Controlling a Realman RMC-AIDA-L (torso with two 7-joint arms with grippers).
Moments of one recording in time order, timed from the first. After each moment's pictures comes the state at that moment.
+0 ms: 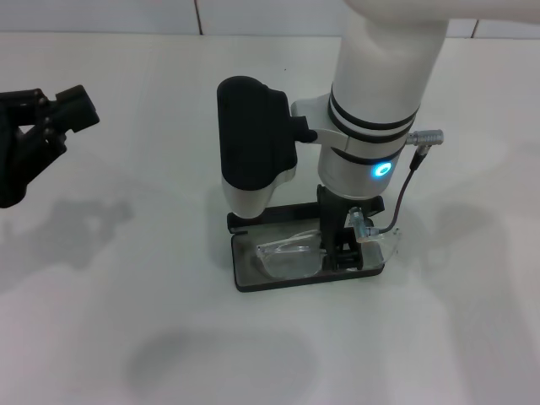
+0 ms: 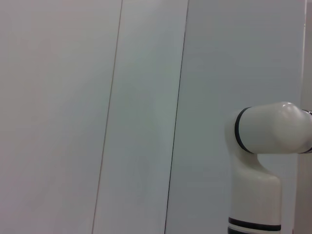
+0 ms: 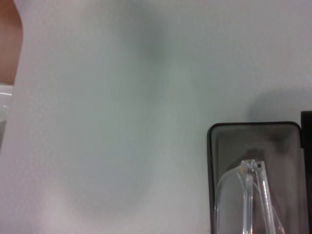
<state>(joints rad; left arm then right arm) -0.20 -2.03 0.78 0.97 1.42 1.87 -1.44 1.28 2.03 -2.09 -0.89 -2.16 -1.43 2.40</state>
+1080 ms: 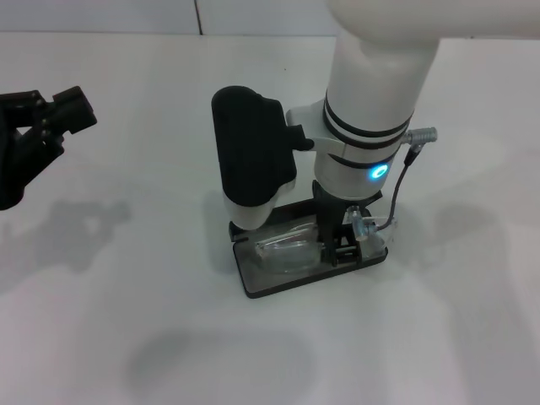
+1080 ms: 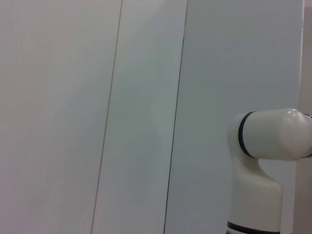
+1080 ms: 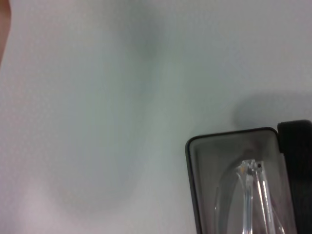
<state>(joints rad) -0.20 -2.02 0.78 0.94 1.41 1.88 -1.42 1.27 2.03 -2.13 -0.92 -2.19 -1.39 2.39</state>
